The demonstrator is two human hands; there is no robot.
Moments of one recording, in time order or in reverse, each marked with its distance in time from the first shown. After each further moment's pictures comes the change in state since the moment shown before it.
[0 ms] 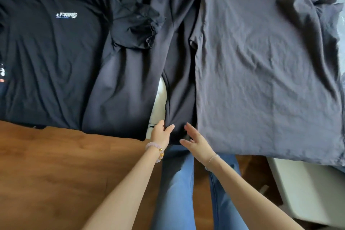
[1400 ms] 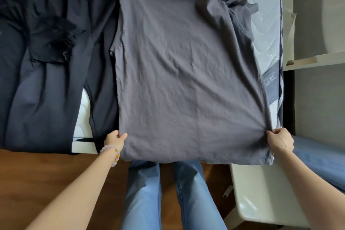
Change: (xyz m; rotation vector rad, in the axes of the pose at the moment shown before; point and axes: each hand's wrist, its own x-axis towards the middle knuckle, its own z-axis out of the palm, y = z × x) left_hand 0.009 0.052 0.112 0.232 0.185 -0.174; right_hand -0.049 0.157 -0.441 -0.227 0.919 0.530
